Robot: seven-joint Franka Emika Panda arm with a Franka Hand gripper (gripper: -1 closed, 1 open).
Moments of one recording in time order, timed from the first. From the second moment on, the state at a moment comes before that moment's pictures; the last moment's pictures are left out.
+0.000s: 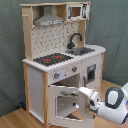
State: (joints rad) arm -0.90 -0.62 2.27 -2.02 -1.57 2.09 1.48
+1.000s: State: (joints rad) arm -0.93 -0.62 2.28 -2.12 -1.37 2.12 1.67
